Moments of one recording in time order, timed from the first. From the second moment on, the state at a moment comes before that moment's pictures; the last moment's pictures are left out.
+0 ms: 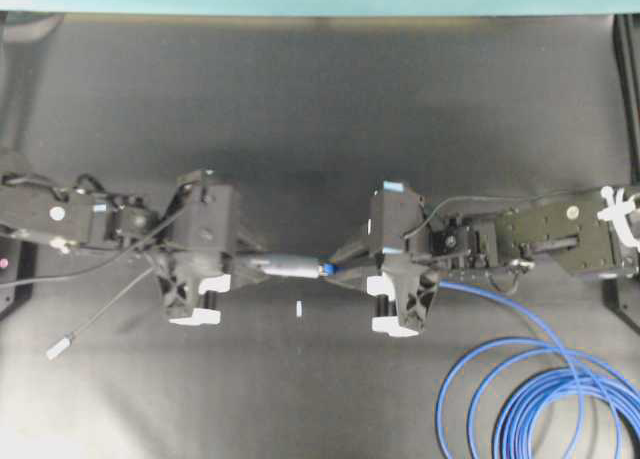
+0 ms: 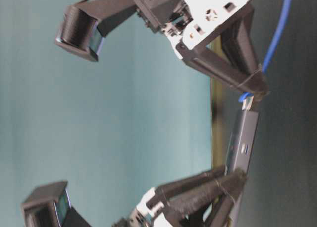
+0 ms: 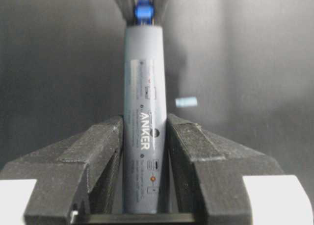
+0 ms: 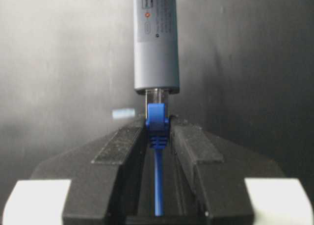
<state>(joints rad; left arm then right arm) -0.02 -0.13 0.79 0.04 -0.16 0.03 0.09 0.06 0.75 0.04 -0.23 0.08</state>
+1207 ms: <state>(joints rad) -0.03 -0.12 0.77 0.04 -0.06 0.03 0.10 0.04 0.74 0.04 -0.21 0.10</state>
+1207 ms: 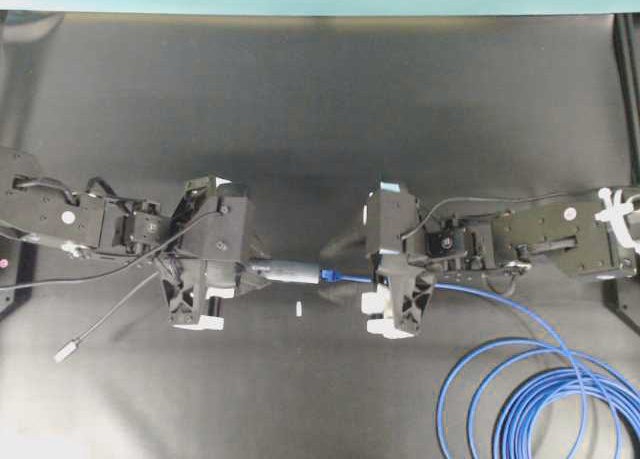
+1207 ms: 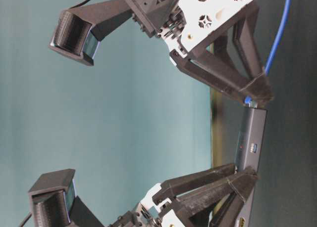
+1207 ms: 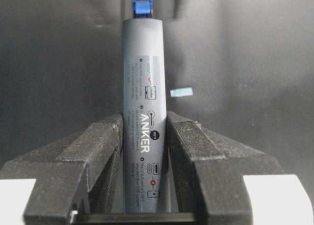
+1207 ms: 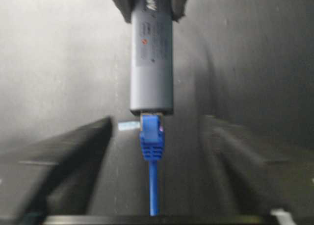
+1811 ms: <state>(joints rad) -0.03 -0.12 0.77 0.04 0.00 0.03 0.12 -0.24 0.95 0.04 -0.14 0.19</state>
